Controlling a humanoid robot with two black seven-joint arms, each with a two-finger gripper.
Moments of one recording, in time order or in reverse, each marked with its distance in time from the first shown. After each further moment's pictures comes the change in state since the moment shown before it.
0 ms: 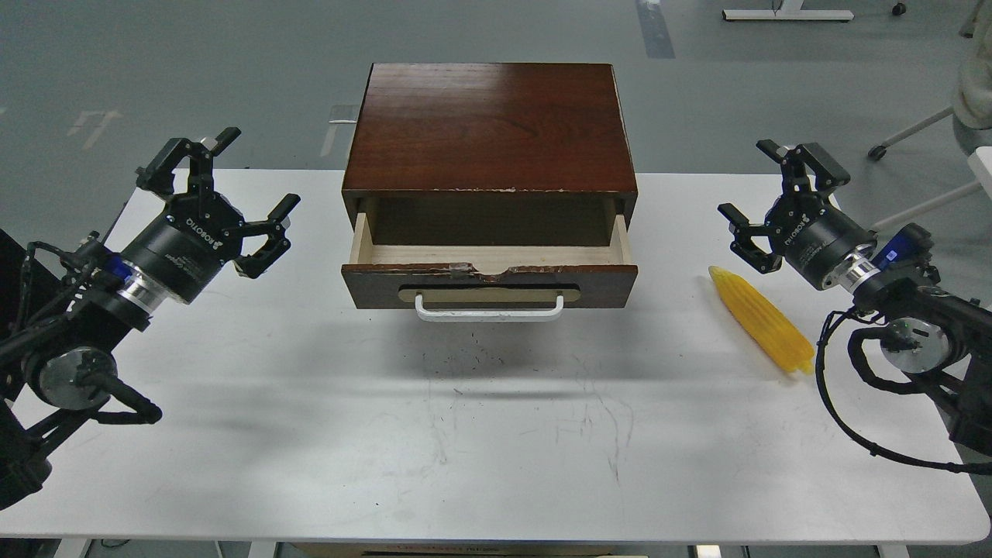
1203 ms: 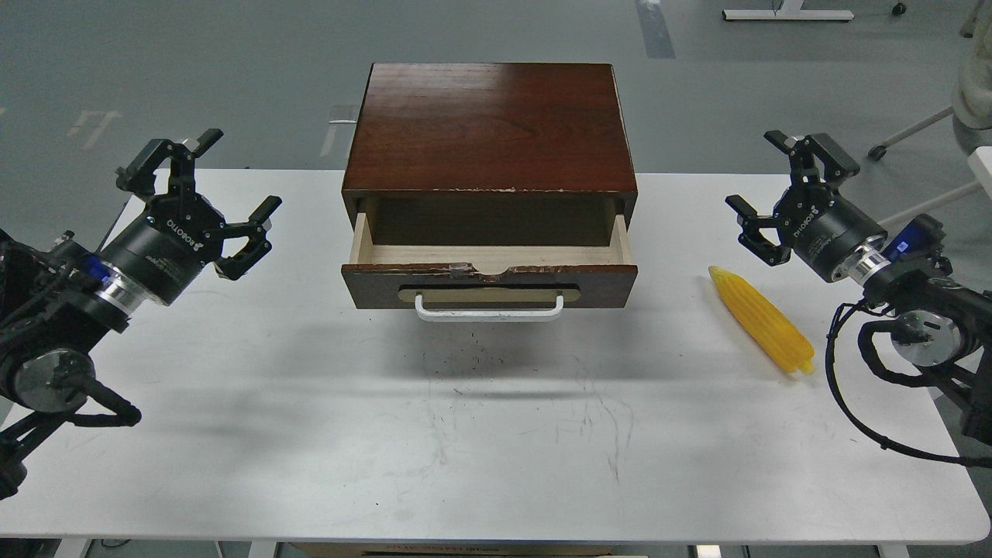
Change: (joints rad) left arm -0.001 0.035 0.002 0.001 0.003 0.000 0.000; right arm 0.018 -0.030 -0.008 0.009 -0.002 0.000 0.000
